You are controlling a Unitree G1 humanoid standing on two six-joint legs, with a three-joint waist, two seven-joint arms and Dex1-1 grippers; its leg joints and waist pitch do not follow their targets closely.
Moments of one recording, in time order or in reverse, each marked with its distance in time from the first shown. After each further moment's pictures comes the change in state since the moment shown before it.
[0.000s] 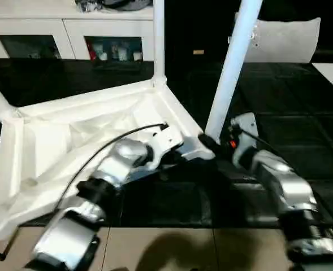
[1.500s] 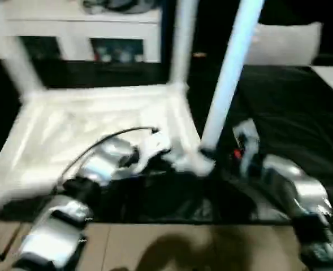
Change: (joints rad) left arm -0.024 -0.035 0.018 -0.002 -0.009 0.148 -0.021; right arm -0.029 0.032 -0.035 -0.046 0.038 0.181 -0.043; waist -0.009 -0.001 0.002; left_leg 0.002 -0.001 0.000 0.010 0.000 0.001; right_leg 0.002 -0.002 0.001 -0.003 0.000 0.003
